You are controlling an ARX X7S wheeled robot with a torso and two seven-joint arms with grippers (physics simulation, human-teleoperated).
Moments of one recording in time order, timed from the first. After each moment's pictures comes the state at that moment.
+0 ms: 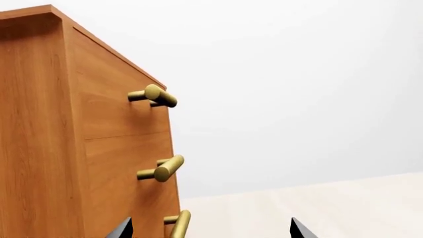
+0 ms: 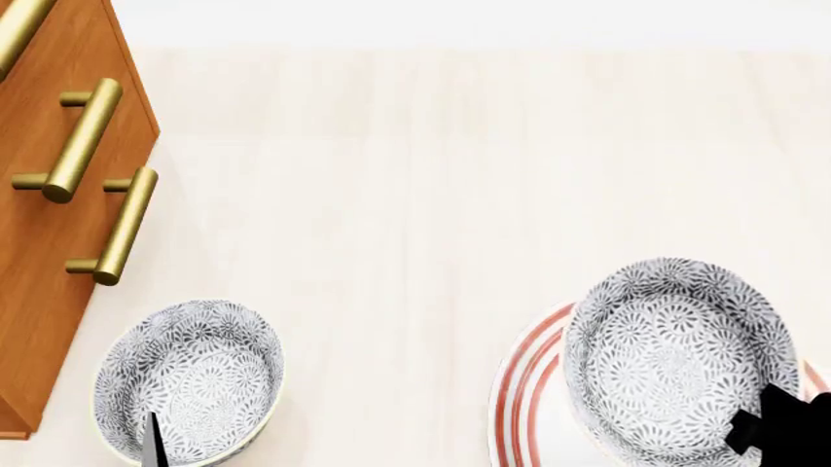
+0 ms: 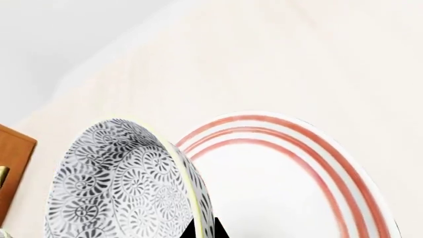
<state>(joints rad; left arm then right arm) 0.06 -0.32 0.37 0.11 0.09 0.50 -0.51 0.14 0.96 0.25 -0.26 1.77 0.72 0.49</state>
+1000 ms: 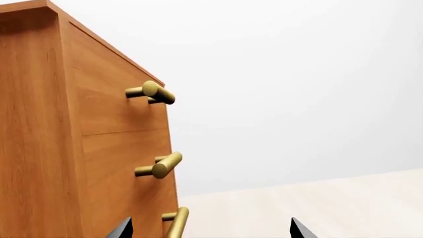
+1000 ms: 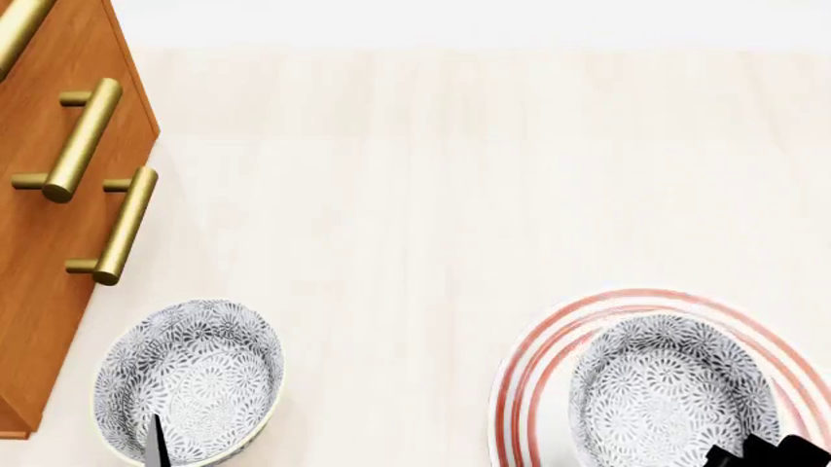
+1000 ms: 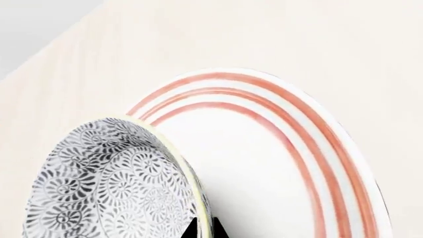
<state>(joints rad) 0.06 -0.33 0.38 0.11 0.08 0.49 -0.52 0.16 0.88 0.13 -0.13 1.63 0.71 0.45</state>
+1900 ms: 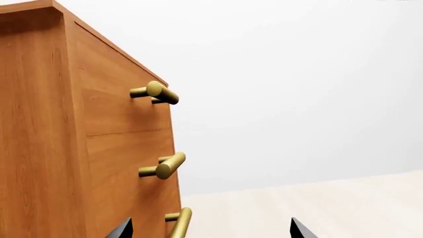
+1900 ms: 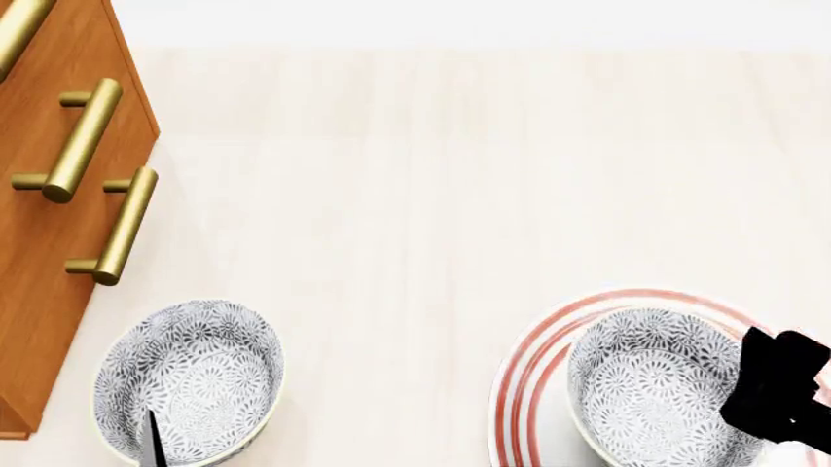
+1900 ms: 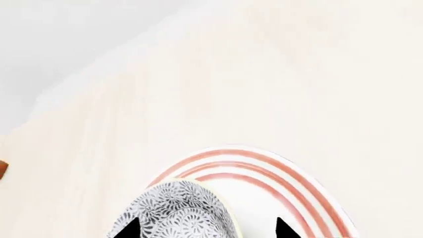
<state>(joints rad) 0.05 -0.34 0.39 0.11 0.07 0.48 -0.54 0.25 0.94 0.18 -0.21 1.65 0.70 0.50</state>
